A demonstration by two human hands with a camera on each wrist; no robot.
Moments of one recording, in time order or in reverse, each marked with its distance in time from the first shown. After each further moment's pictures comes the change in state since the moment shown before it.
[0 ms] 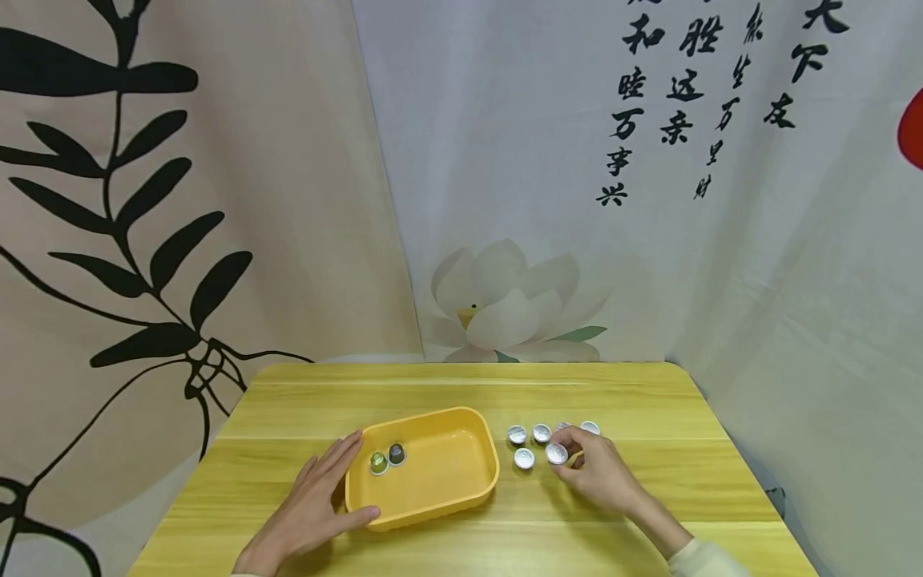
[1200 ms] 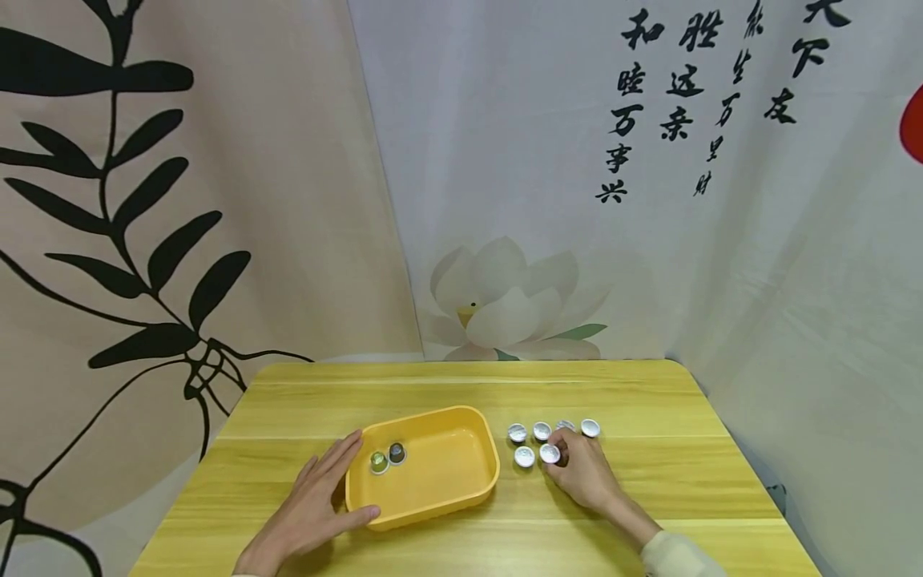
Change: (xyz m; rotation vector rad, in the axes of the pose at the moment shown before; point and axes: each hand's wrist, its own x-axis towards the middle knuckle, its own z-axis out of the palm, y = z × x) left_hand 0.000 -0.003 0.004 -0.003 0.006 -0.003; right_hand 0.014 0.019 0.040 -0.131 0.152 0.124
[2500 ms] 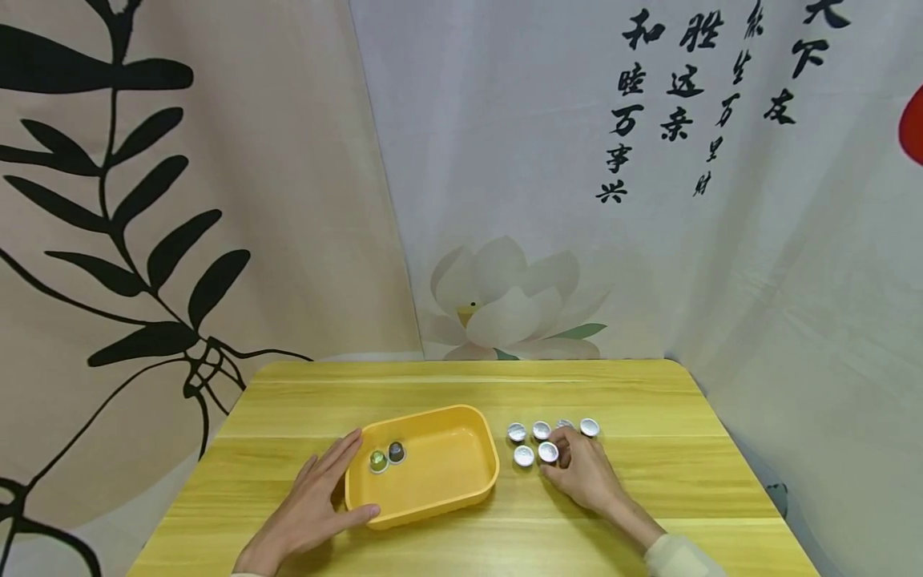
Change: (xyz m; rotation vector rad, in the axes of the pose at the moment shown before) left_hand -0.001 0.001 -0.001 0.003 0.010 0.018; right_hand -0.005 -0.002 -0.005 0.017 -0.035 0.057
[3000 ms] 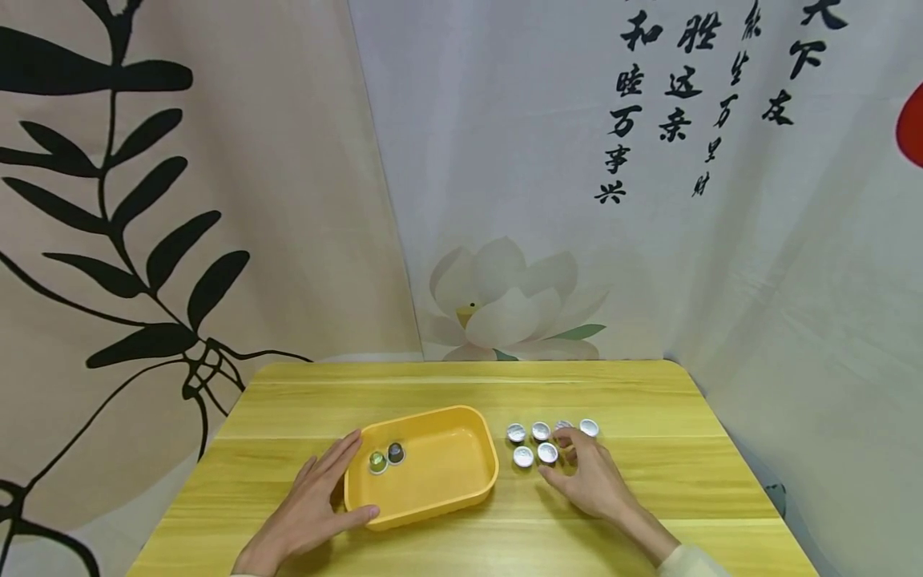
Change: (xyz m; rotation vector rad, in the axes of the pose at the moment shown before) left_hand 0.002 0.000 0.000 0.002 -0.020 -0.024; right_hand -0.014 -0.007 -0.015 -0.005 -0.029 0.019
